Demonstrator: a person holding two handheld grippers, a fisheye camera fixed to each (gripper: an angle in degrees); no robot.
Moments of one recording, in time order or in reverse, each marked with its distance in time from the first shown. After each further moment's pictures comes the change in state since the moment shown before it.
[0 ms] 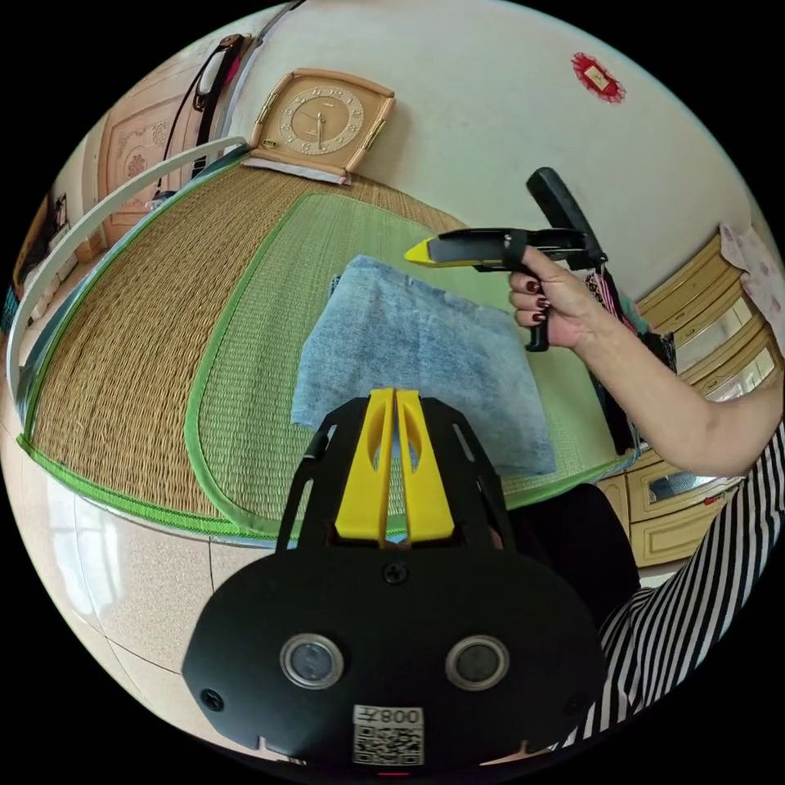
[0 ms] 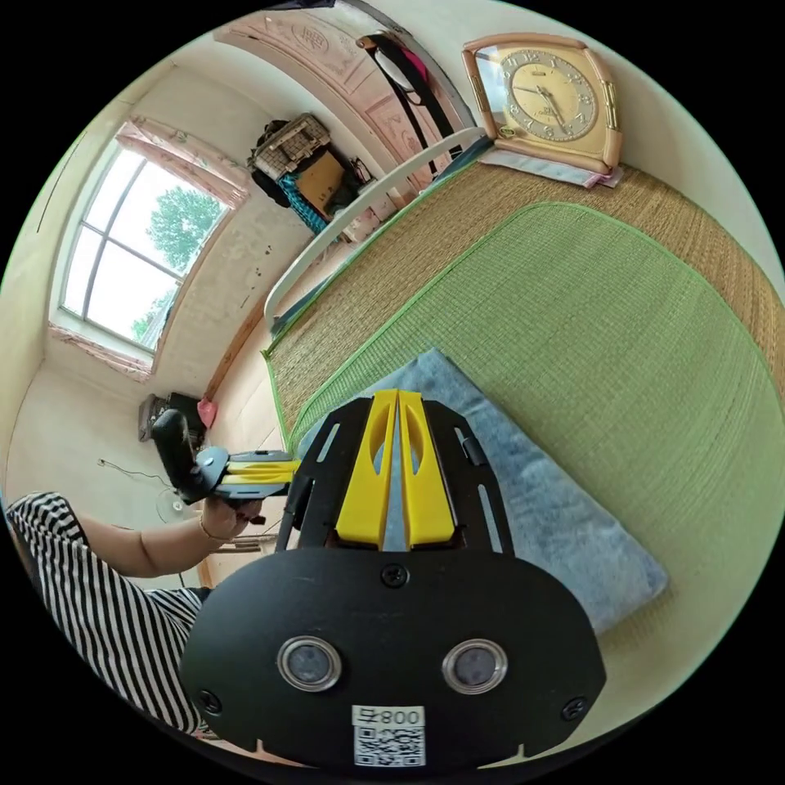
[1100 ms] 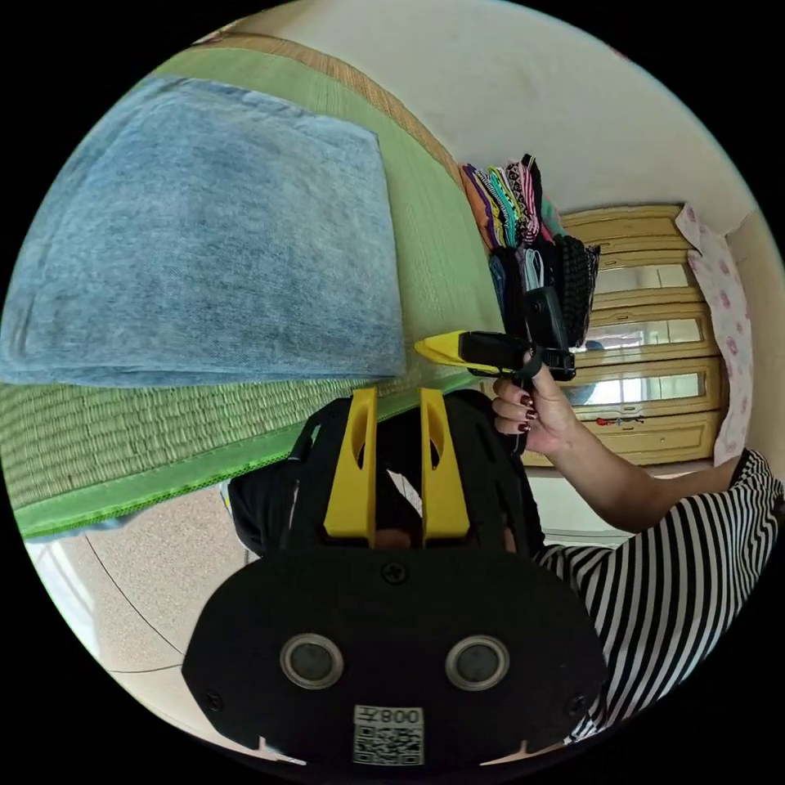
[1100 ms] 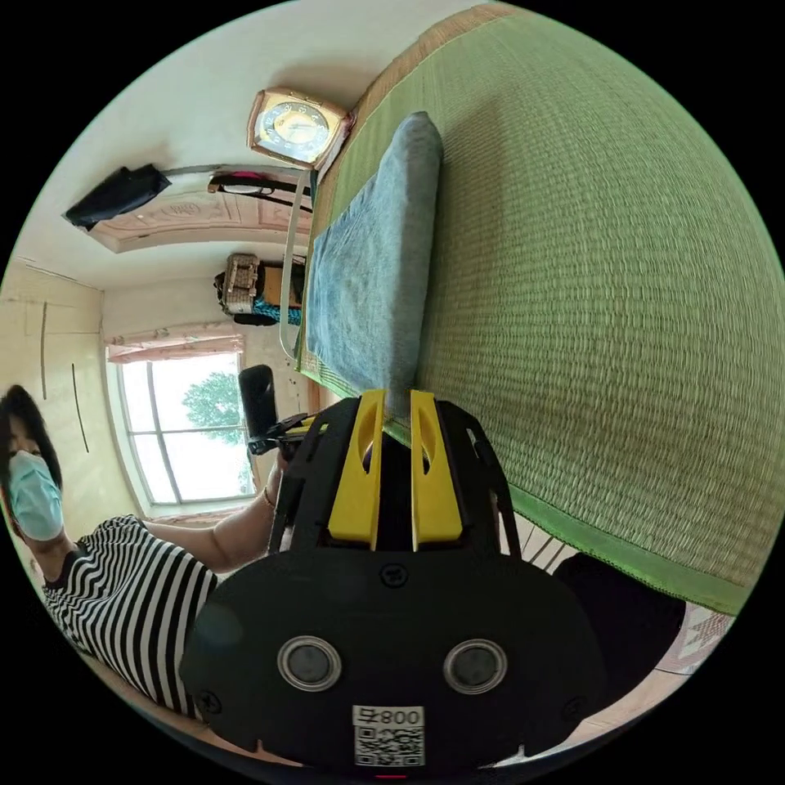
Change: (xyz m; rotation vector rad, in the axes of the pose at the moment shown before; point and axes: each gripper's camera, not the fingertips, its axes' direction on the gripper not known) left arm 0.044 -0.021 0.142 -0.446 0.463 0.036; right arm 0.117 0.303 -0.058 0.188 -0.347 0.649
